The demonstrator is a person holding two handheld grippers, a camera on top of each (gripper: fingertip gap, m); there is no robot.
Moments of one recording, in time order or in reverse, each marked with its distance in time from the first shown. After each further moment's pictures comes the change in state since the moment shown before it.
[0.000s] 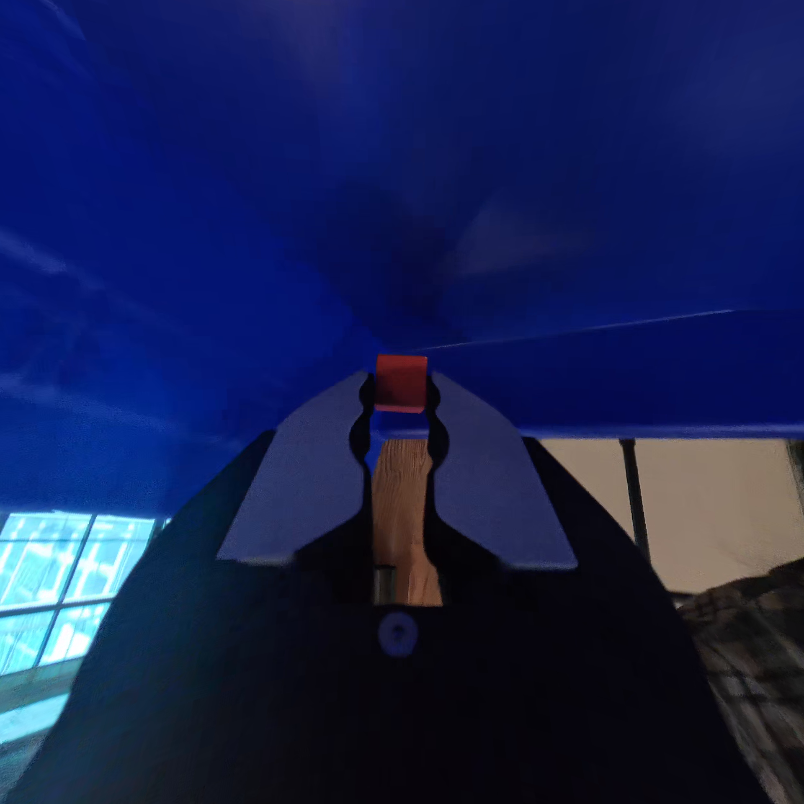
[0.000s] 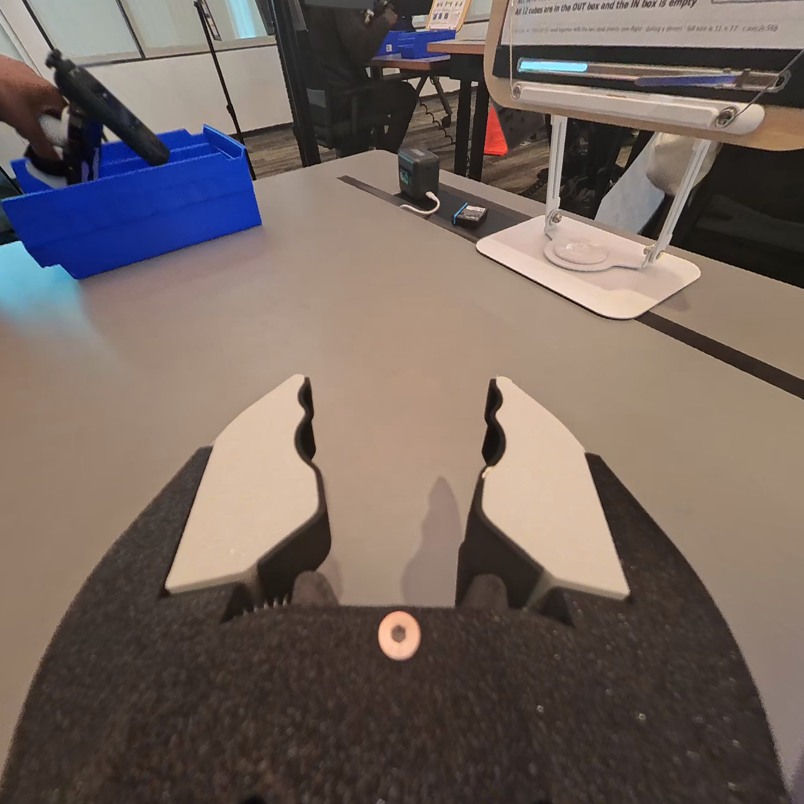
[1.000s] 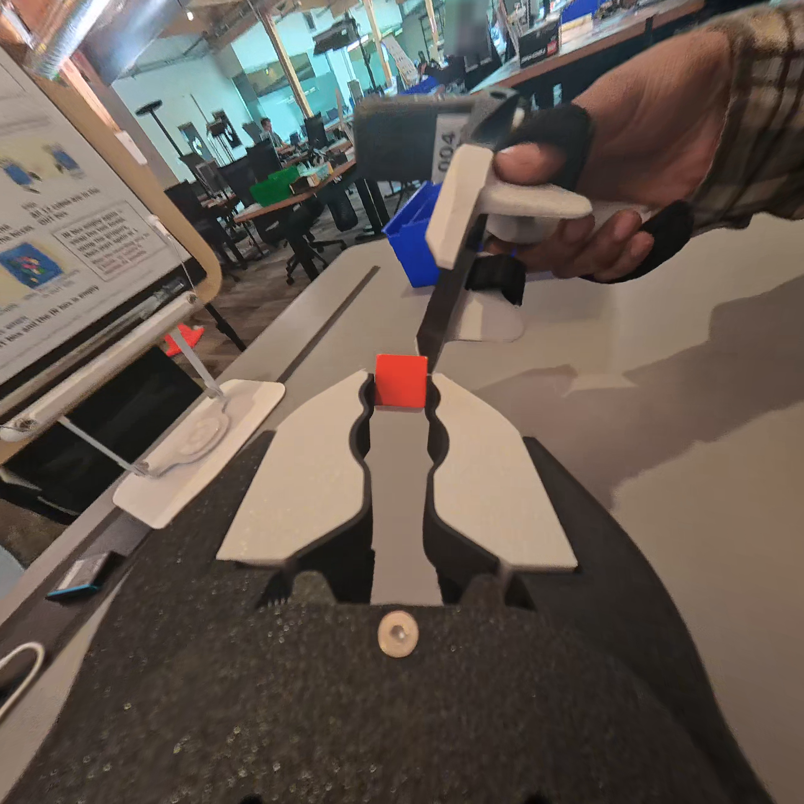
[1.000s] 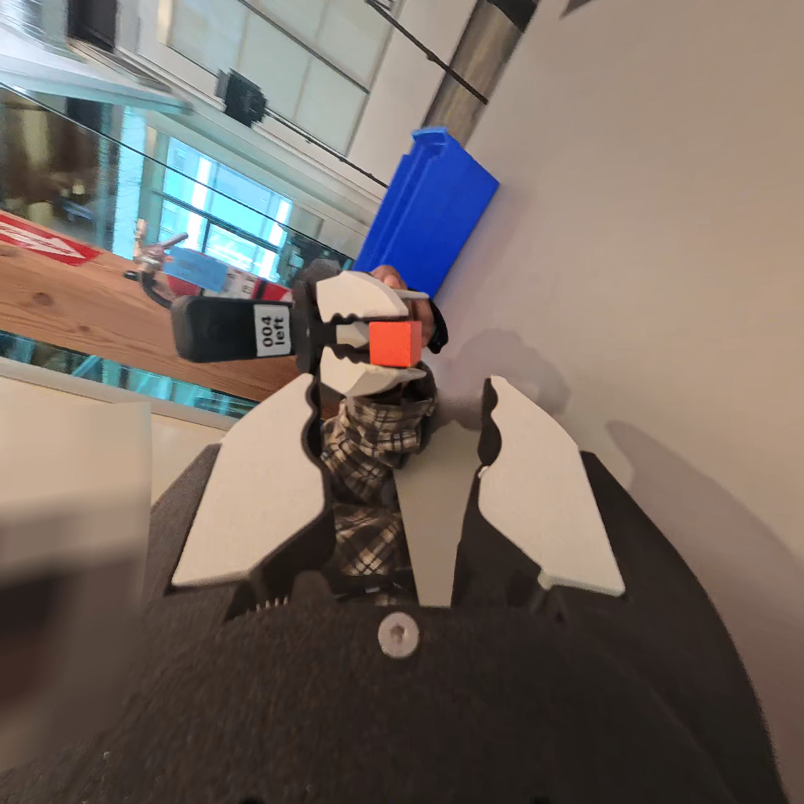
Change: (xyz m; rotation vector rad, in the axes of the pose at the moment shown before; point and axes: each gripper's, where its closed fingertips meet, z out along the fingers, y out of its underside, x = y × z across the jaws) left arm 0.420 -0.157 -0.318 2.074 0.048 0.882; right arm -0.109 -0.059 0.064 -0.237 -0.556 0.856
